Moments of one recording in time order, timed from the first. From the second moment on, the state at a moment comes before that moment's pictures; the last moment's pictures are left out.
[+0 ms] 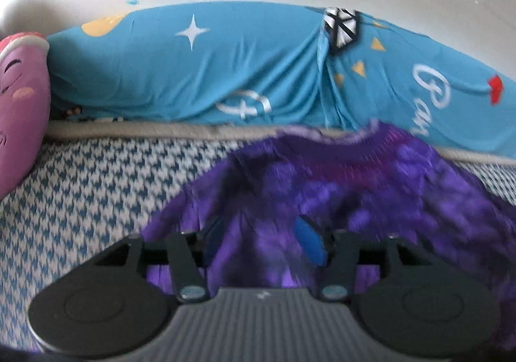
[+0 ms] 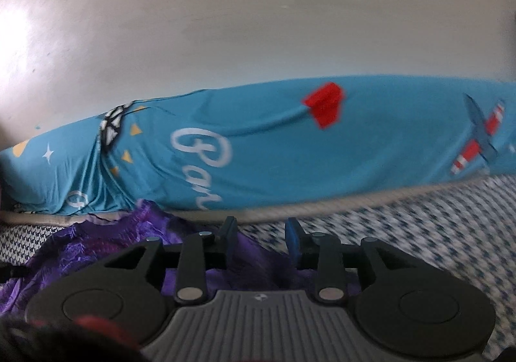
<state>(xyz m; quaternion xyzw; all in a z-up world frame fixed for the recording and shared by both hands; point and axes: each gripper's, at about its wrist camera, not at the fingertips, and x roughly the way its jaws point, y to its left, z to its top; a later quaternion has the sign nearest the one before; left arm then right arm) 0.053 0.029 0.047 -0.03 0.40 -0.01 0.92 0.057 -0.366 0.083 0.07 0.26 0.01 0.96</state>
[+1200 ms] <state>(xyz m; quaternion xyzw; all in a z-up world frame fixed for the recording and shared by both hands) -0.025 -0.011 0.033 0.00 0.43 -0.07 0.90 -0.002 -0.385 0.030 -0.04 0.33 -0.03 0.94</state>
